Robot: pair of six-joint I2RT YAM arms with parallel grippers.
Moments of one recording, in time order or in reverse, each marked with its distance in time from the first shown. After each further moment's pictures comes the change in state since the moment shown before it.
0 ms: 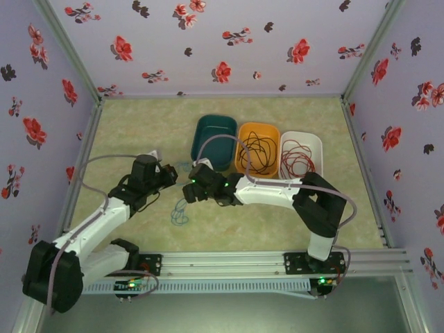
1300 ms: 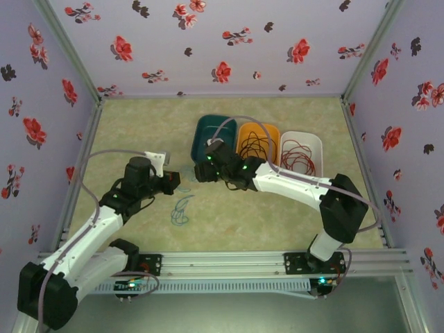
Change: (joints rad) left arm -0.016 -0.142 0.018 -0.100 0.195 0.343; right arm -0.142 -0.158 0.042 -0.094 -0.097 0.002
